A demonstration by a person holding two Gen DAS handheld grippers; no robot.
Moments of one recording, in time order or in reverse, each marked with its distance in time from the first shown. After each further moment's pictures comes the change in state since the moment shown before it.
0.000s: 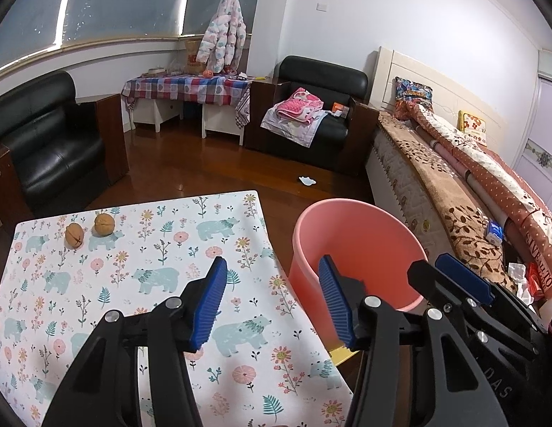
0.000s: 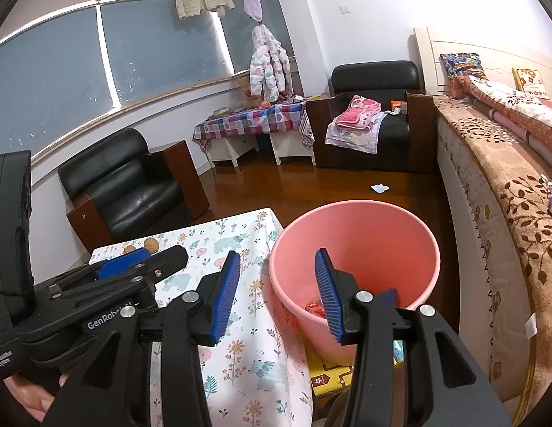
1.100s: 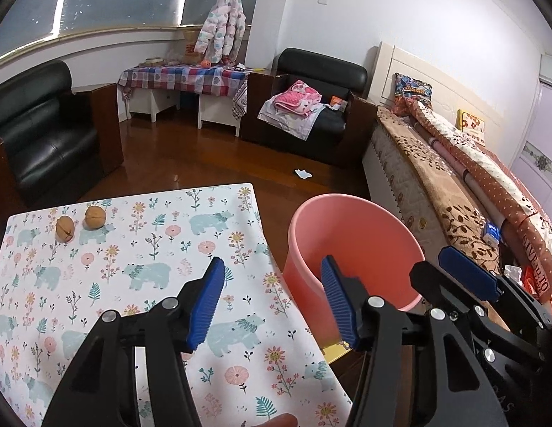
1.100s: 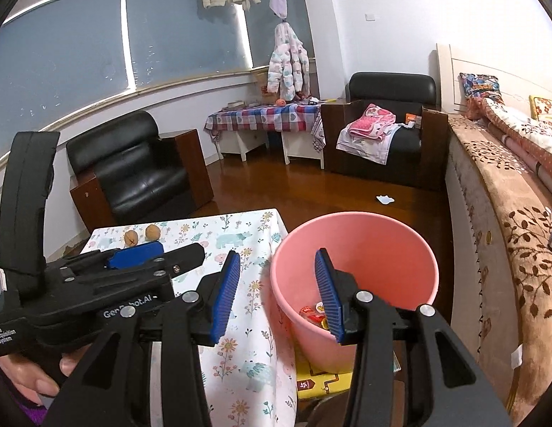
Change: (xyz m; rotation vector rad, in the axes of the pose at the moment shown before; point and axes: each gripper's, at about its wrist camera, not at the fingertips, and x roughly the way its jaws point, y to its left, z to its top) left arm 0.013 0.004 0.002 -0.018 0.035 -0.021; right arm -0.001 0.002 0.012 -0.105 0.006 0.012
